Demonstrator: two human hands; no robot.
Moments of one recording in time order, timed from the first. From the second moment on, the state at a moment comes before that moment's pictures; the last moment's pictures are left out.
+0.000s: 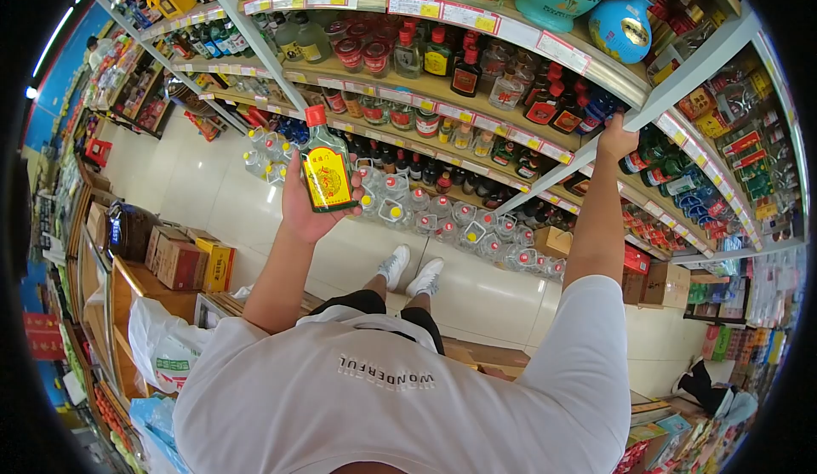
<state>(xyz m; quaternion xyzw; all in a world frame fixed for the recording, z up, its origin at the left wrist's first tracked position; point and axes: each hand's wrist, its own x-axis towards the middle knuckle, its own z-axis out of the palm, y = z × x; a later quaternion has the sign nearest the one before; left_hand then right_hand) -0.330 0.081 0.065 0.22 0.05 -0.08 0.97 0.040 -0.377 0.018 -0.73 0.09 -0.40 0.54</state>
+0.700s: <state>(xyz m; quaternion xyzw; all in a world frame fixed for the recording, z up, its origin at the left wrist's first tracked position) -0.332 0.085 0.065 0.21 0.05 -0.08 0.97 0.038 -0.375 0.019 -0.72 0.08 -0.40 0.56</state>
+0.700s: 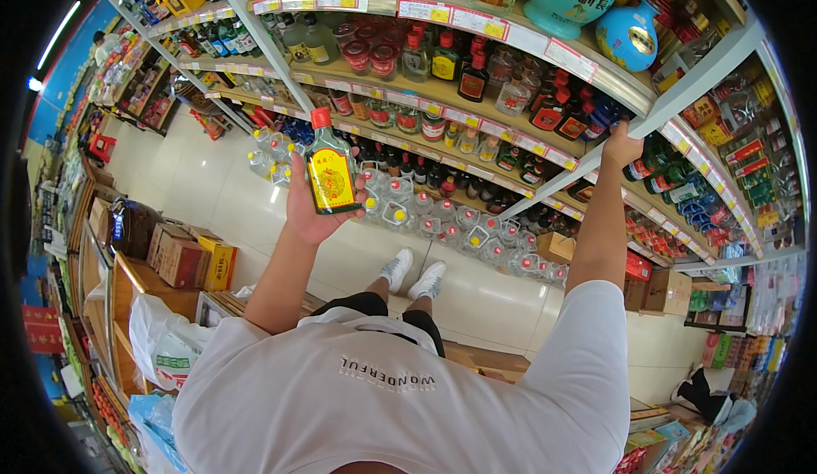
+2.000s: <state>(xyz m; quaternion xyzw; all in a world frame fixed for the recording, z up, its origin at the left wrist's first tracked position) -0.311 0.072 0.032 0.28 0.10 0.01 0.96 0.040 -0.379 0.017 -0.75 0.10 -0.40 0.52</state>
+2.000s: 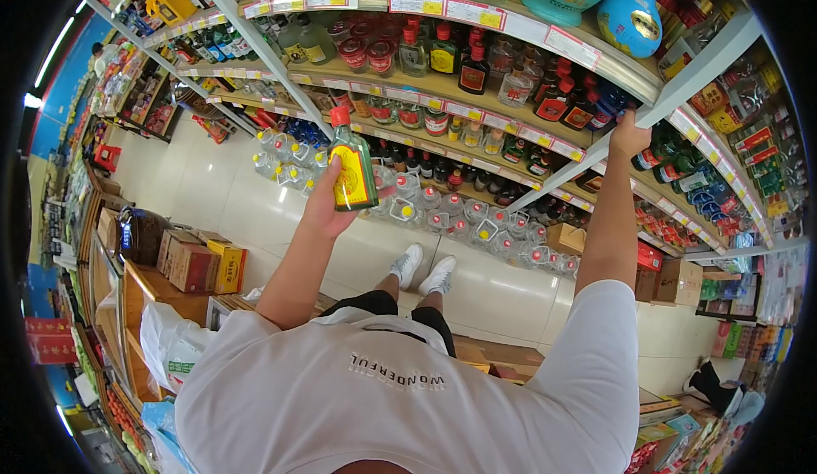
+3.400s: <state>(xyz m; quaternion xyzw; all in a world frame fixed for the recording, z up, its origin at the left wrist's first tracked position) -0.029 0.341 -0.059 0.75 0.08 0.28 0.60 0.065 -0.421 -0.015 -0.74 0.13 -0.48 0.46</state>
